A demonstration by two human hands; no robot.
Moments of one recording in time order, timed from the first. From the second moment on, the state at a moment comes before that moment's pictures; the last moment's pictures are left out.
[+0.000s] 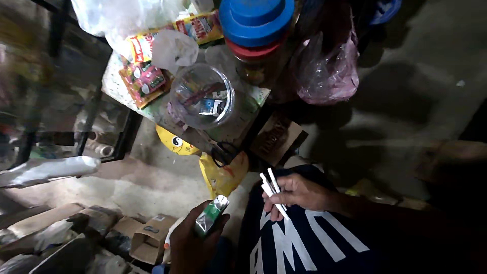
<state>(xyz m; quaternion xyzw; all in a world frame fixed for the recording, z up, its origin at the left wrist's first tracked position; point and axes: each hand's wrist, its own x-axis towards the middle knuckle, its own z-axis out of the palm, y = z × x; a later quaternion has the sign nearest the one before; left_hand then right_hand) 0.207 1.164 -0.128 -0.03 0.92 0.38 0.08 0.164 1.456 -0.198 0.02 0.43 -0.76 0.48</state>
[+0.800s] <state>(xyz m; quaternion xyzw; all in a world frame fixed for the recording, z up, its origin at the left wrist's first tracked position) 0.183 1.164 -0.121 0.13 0.95 0.26 0.08 0.164 1.442 -0.211 -0.01 0.41 -0.84 0.37</state>
